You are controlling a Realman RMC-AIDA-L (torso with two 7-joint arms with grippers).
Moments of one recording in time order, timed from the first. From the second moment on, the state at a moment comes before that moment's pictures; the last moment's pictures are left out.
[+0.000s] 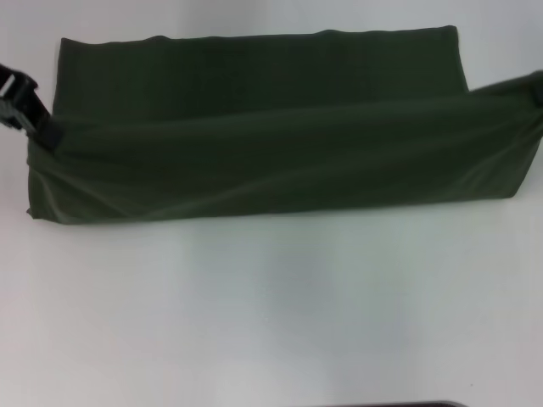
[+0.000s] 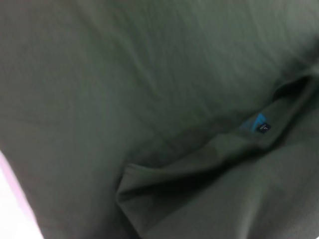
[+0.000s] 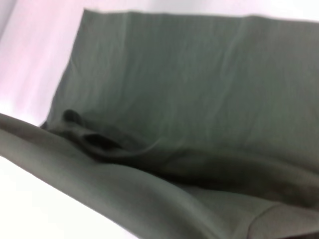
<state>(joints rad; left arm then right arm) -0.96 -1.85 -2.35 -0.95 -0.43 2.03 -2.59 0.76 1.77 -0.68 -0.97 -2.47 -1.99 2.55</state>
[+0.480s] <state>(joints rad) -0.96 -1.87 -2.35 -0.93 -0.42 2.00 -2.58 0.75 1.78 -0.70 -0.96 -2.47 -1.98 2.56</state>
